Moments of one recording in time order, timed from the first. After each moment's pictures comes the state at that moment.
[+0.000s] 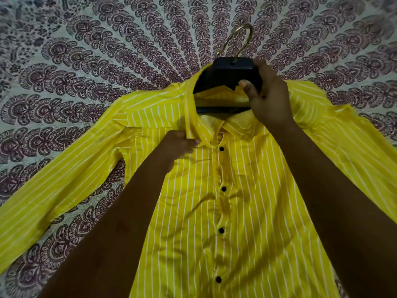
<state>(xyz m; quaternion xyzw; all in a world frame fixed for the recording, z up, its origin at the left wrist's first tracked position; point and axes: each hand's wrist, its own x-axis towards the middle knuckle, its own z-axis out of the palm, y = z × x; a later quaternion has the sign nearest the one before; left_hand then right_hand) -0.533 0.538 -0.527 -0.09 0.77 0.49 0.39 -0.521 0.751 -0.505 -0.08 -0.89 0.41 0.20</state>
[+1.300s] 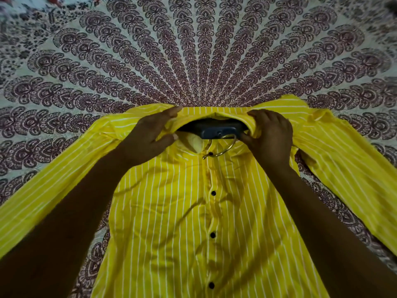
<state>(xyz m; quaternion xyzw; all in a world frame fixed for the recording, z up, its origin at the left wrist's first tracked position) -0.571 0.504 -0.515 0.40 0.85 0.30 0.17 -0.449 0.757 -0.535 -0.22 -0.95 0.19 0.13</state>
